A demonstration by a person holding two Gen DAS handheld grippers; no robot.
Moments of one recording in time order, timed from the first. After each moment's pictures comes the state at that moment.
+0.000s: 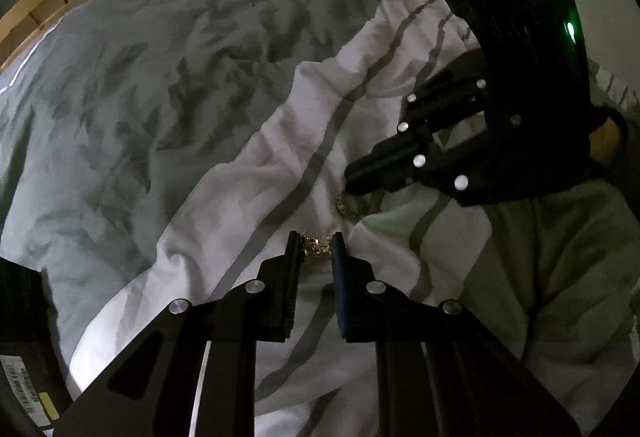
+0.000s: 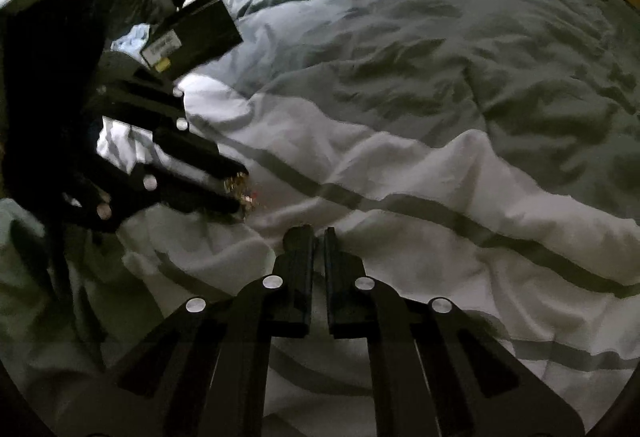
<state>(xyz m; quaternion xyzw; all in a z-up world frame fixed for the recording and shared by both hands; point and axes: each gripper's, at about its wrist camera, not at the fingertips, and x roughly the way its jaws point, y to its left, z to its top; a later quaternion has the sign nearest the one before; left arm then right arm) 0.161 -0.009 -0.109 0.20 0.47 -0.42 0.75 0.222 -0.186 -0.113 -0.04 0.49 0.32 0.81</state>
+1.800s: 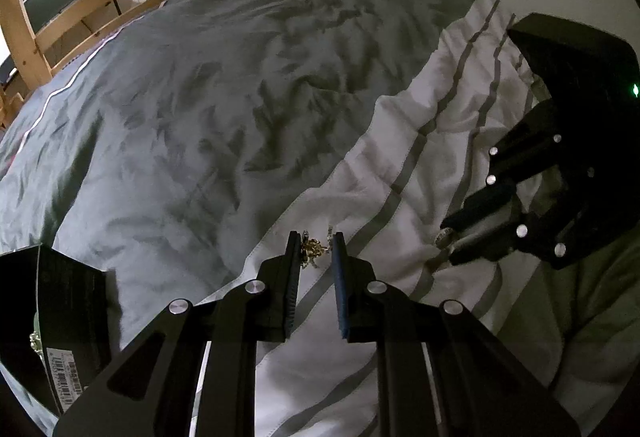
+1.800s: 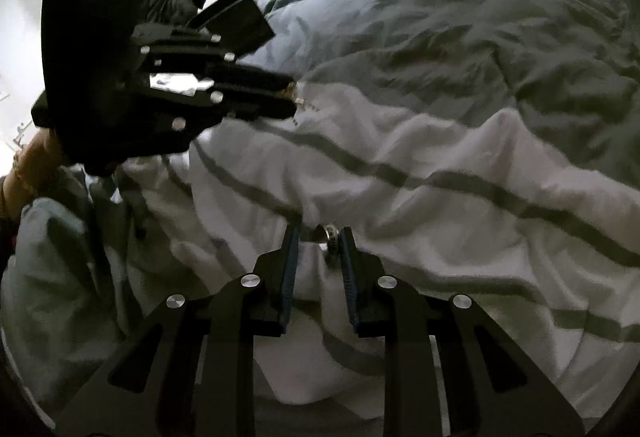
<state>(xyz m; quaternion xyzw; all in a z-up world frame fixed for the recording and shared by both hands) 0.181 0.003 -0.093 0.21 0.44 -0.34 0.81 0.205 -0.181 -0.109 -0.01 0.51 0.36 0.78</state>
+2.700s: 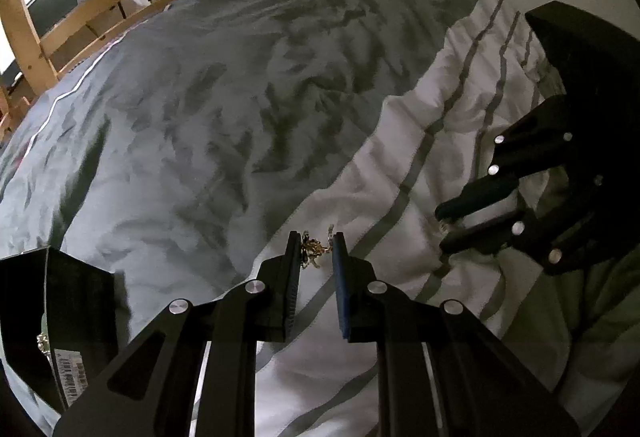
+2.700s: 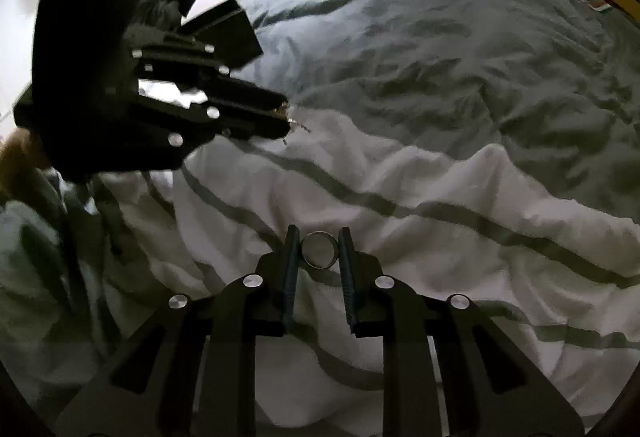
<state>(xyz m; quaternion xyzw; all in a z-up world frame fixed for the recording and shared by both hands) 0.181 0.002 -0.095 0.21 0.43 -0.33 0.81 0.203 -0.174 -0.099 -0.04 0.47 0.32 0.82</state>
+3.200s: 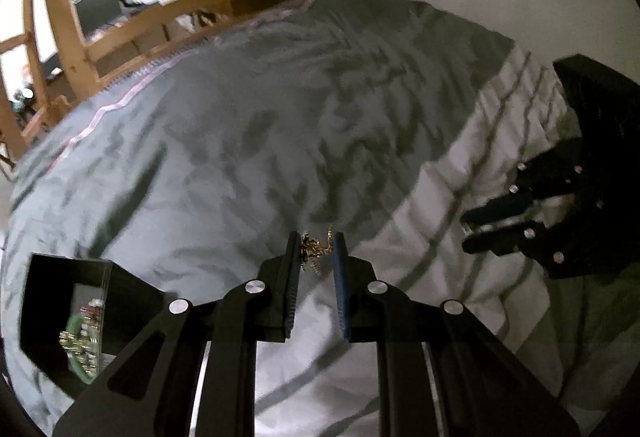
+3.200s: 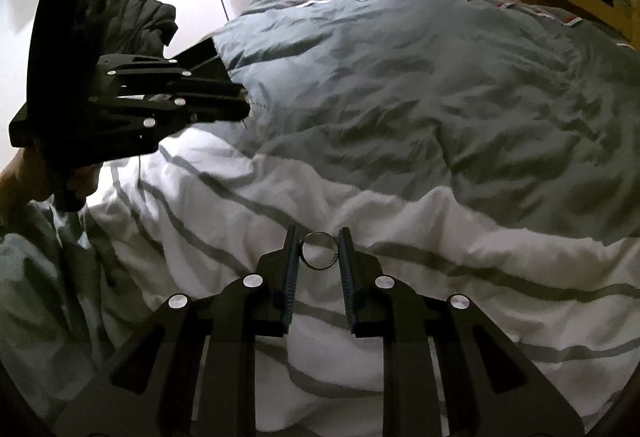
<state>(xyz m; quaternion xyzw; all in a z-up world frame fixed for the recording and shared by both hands) 0.186 0.024 -0.054 0.17 0.37 -0.28 0.87 0.211 -0.186 -0.077 -0.03 0.43 0.28 0.86</state>
